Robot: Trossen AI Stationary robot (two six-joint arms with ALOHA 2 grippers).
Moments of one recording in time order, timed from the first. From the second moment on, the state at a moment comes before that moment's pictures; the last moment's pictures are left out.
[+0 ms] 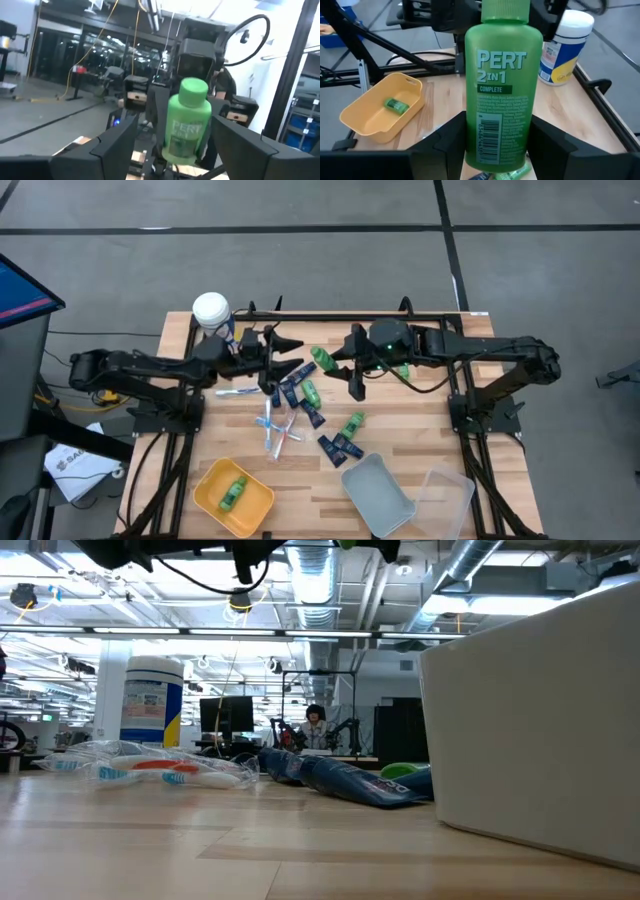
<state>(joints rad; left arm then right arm) 0.13 1.17 0.66 0.80 0.02 -0.27 -0.05 1.44 1.41 -0.41 -0.01 0.07</state>
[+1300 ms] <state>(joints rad) 0.14 1.35 0.81 0.92 0.19 -0.24 -0.03 1.44 1.40 -0.38 -0.05 0.07</state>
